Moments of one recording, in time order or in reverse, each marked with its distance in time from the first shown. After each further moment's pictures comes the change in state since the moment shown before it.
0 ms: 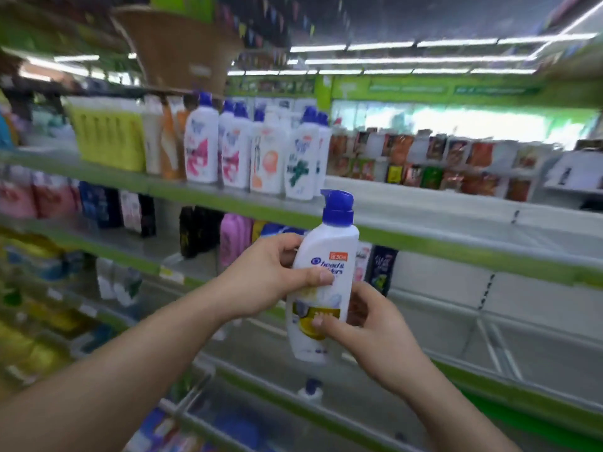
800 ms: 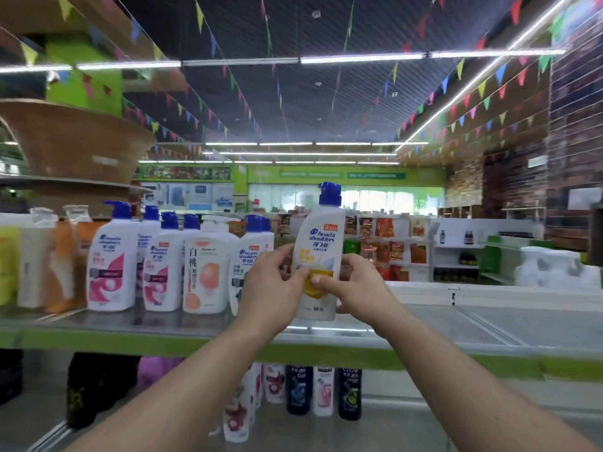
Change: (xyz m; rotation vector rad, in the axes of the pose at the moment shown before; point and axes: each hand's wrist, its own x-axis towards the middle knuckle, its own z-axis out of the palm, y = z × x) left_hand 0.197 0.030 -0.034 0.175 0.368 0.345; right_hand 0.208 -0.086 -0.077 -0.168 0.386 -0.103
